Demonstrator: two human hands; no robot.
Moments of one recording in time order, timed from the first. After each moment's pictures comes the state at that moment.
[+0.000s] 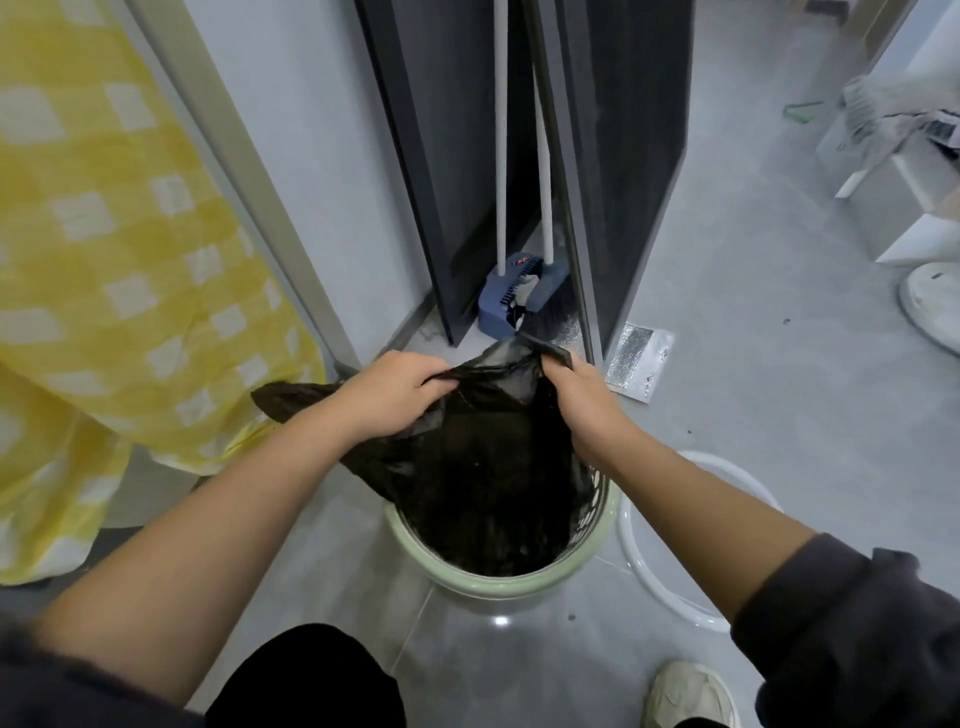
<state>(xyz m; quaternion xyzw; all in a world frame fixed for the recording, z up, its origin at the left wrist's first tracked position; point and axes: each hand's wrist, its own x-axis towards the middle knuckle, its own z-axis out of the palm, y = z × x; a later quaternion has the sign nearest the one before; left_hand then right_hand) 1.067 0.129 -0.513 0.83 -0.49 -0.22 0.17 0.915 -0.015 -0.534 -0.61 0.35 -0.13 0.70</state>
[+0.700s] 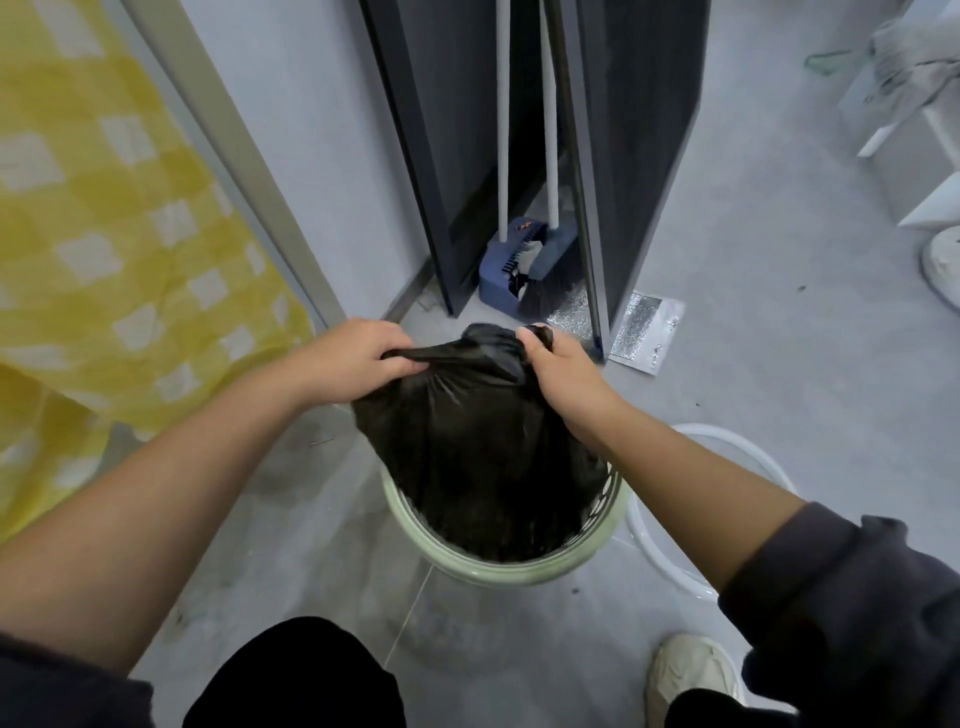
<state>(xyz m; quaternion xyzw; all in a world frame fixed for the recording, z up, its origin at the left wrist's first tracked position) 1.097 0.146 -0.513 0.83 -0.52 -0.20 0.07 0.931 -0.013 -0.558 -0.70 0.33 -0.10 0.63</state>
